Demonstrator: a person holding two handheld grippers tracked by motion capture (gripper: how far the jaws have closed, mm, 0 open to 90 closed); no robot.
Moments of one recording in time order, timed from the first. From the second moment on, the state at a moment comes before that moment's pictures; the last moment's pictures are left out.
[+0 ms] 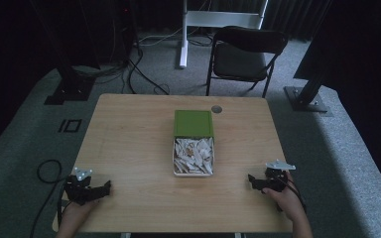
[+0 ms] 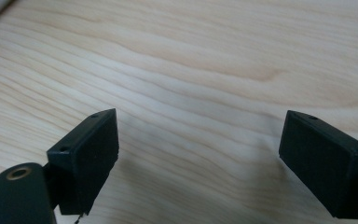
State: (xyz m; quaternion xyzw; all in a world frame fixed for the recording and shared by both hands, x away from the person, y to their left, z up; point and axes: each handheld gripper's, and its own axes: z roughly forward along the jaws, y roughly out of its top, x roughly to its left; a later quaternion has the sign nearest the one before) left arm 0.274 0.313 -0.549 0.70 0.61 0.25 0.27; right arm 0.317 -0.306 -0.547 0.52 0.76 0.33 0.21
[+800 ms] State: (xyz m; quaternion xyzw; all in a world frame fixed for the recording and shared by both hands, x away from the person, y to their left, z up) left arm 0.274 0.312 -0.549 0.70 0.61 0.25 0.27; right arm 0.327 -0.270 -0.474 0.47 0.75 0.42 0.22
